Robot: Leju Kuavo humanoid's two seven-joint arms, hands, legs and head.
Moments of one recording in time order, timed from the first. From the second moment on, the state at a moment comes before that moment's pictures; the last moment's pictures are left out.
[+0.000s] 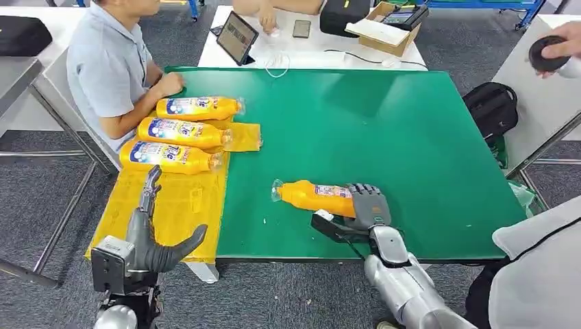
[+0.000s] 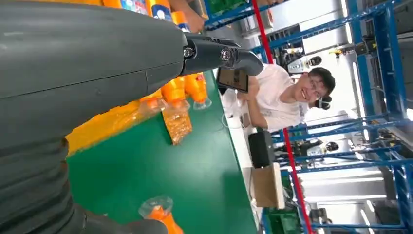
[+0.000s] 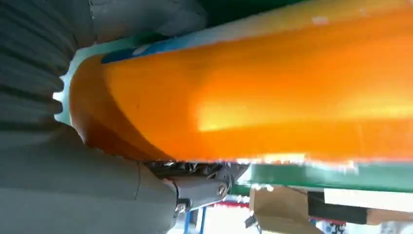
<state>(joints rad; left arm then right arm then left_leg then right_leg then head) 0.10 -0.04 -0.27 -1.77 -0.23 0.25 -0.35 -0.42 -0.02 0.20 -0.64 1.05 -0.34 -0.10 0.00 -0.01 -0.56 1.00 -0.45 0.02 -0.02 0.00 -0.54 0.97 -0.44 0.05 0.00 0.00</state>
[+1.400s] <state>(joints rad) 0.12 -0.10 -0.50 -1.63 0.44 0.07 -0.38 -0.17 0.20 0.56 -1.08 0.44 -0.43 -0.54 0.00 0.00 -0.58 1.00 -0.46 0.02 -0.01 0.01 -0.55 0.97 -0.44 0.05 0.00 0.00</state>
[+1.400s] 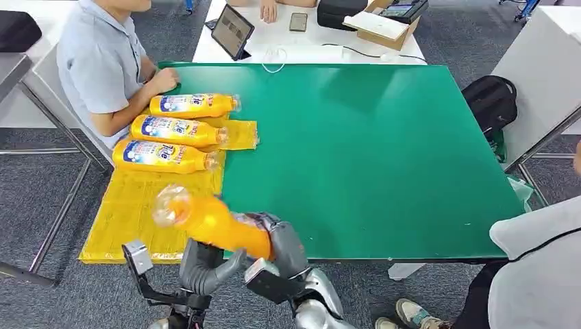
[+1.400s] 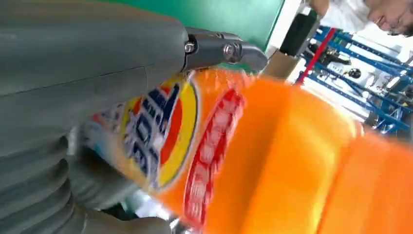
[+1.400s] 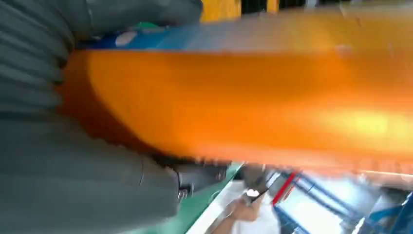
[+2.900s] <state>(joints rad) 0.06 -0.13 -0.47 -1.57 0.54 0.33 -0.24 -0.26 0.29 0.62 -0.83 0.69 -0.70 -0.57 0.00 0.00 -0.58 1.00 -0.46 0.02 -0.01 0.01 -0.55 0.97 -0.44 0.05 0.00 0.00</state>
